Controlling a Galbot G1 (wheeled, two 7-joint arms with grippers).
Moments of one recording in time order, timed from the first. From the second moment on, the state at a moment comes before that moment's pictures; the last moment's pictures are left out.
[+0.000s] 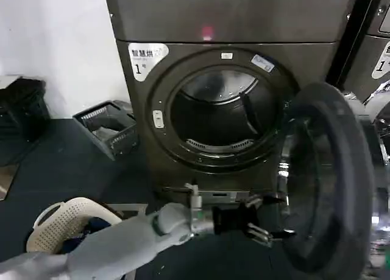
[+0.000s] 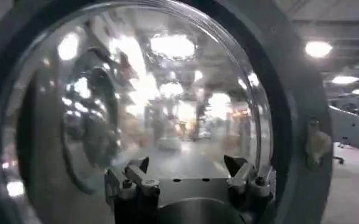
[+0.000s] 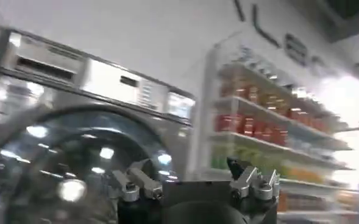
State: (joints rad) left arm 0.32 -1.09 0.74 -1.64 -0.92 -0.20 0.53; right arm -1.62 1.06 2.03 1.67 0.67 -0.06 -0.42
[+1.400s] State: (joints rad) left arm 0.18 -1.61 0.73 -1.14 -0.79 -0.33 0.38; right arm -1.64 1.05 2.08 1.61 0.62 -0.04 -0.27
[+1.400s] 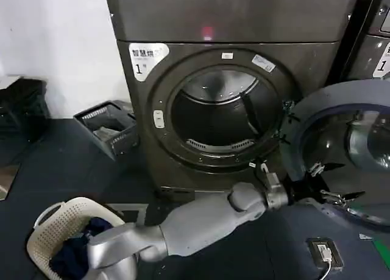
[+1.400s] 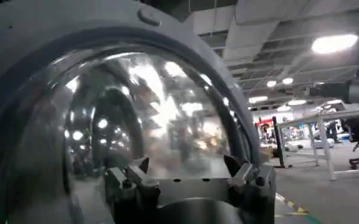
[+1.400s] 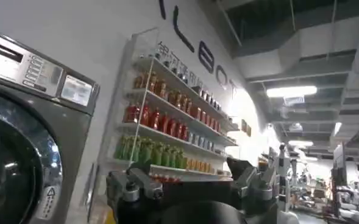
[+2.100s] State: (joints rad) left arm 0.28 -1.34 0.66 -1.46 -0.70 -0.48 0.20; right arm -1.63 1.04 2.08 1.62 0.61 -0.04 -0.26
